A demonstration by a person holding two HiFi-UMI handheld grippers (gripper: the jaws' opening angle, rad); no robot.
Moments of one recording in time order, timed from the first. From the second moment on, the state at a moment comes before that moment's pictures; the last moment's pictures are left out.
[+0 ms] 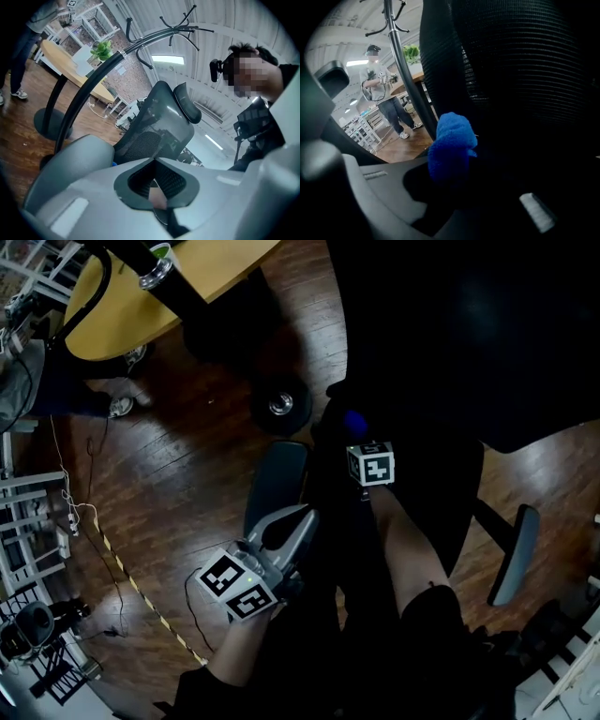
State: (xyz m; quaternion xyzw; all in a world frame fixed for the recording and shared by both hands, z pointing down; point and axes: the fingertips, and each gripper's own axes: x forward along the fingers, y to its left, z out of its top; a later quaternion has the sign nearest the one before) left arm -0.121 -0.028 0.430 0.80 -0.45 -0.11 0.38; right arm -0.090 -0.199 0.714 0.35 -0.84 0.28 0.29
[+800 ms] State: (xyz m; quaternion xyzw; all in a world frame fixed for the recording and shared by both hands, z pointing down) left arm -0.122 -0.020 0.434 0.80 -0.45 -0.09 0.39; right arm 0.249 -0.183 0.710 0.56 -0.71 0.26 0.34
